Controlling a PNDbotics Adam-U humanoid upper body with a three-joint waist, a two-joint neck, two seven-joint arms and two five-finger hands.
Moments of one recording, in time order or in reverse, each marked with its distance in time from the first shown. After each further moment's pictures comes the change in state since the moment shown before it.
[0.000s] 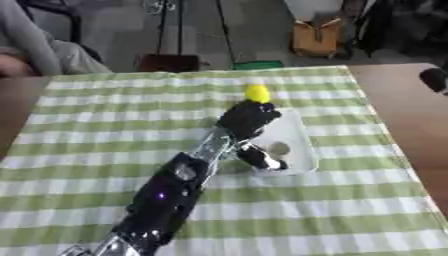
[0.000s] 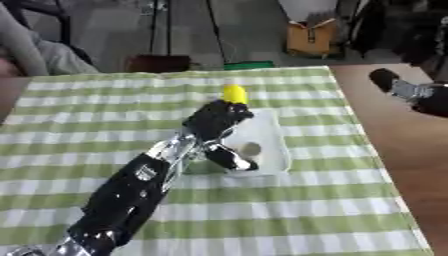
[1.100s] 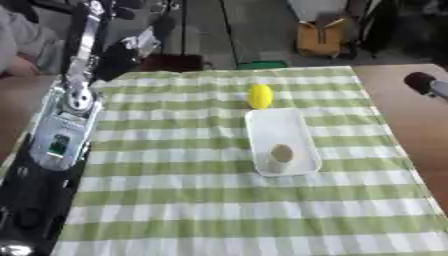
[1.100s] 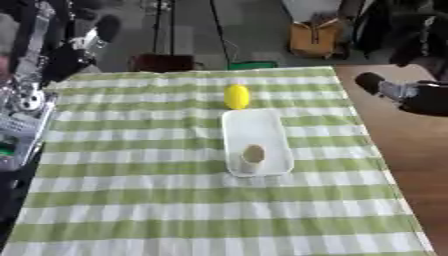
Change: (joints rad) left arm 0.301 0.380 0.198 -0.736 1.150 0.112 0.077; right arm 0.026 -0.002 -0.013 0.000 0.001 0.004 -0.011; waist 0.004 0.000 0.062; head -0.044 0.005
